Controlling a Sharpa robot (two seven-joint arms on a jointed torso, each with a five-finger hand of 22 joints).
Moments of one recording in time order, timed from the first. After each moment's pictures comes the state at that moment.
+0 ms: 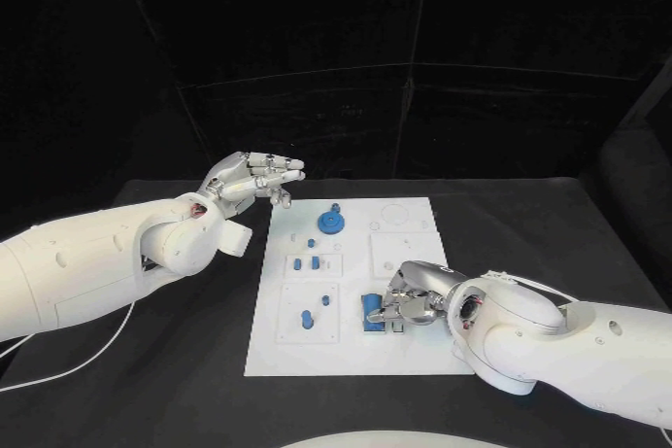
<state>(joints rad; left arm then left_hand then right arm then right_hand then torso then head) 1.27 -0.85 -0.14 1.40 -0.03 -0.09 0.46 1.36 -0.11 0.37 0.01 0.11 0.99 0.19 0.14 0.07 1.07 0.12 0.22 0.08 1.19 0.04 1.02 0.48 0.17 1.16 0.13 0.65 0.69 1.13 -0.87 -0.16 1.89 -1.38 -0.32 -0.58 1.31 0.08 -0.25 0.22 0.13 1.13 0.04 0.33 0.40 1.45 -0.04 1.10 1.24 1.46 -0.09 1.52 1.31 0.10 1.34 0.02 1.35 1.12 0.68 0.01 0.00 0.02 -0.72</state>
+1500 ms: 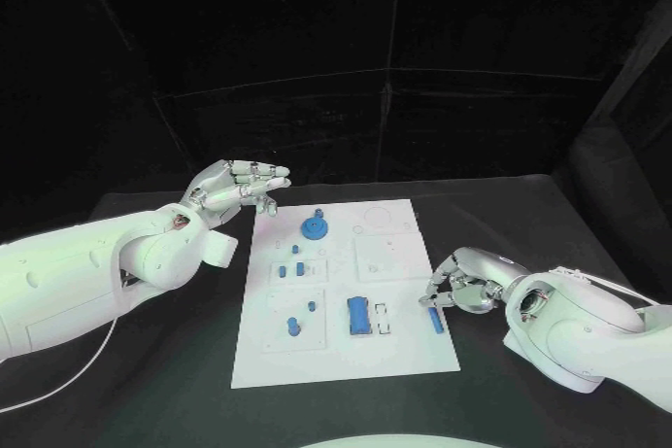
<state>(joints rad) 1.27 -0.85 -0.15 1.41 -0.03 -0.09 0.46 1.36 -0.11 0.37 0.01 0.11 0.99 0.19 0.14 0.07 1.07 0.12 0.23 0.08 1.19 0.04 1.02 0.48 0.17 1.15 0.13 0.65 0.69 1.13 -1.16 -0.16 1.96 -1.39 -0.41 -0.48 1.38 0.08 -0.29 0.18 0.24 1.05 0.09 0.19 0.34 1.42 0.01 1.02 1.19 1.46 -0.06 1.52 1.31 0.09 1.33 0.05 1.34 1.10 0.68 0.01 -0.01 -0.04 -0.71</state>
